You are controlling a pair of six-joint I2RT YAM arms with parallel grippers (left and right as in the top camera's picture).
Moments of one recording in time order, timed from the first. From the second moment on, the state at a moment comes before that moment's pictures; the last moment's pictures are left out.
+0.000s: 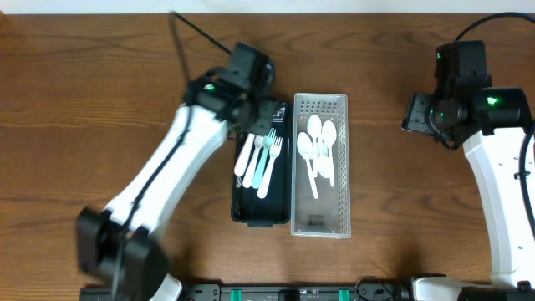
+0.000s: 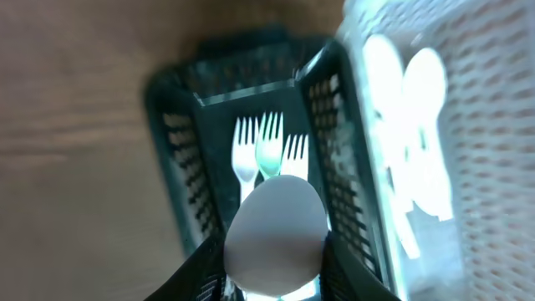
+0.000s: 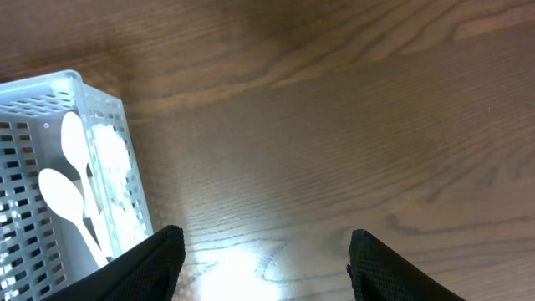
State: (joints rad) left arm -0.48 1.75 1.52 -0.98 0.05 -0.22; right arm 0.06 1.47 1.49 -1.20 0.17 0.33
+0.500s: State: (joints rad) left arm -0.48 1.94 1.52 -0.99 0.06 -0.23; right arm 0.06 1.47 1.49 -1.20 0.17 0.33
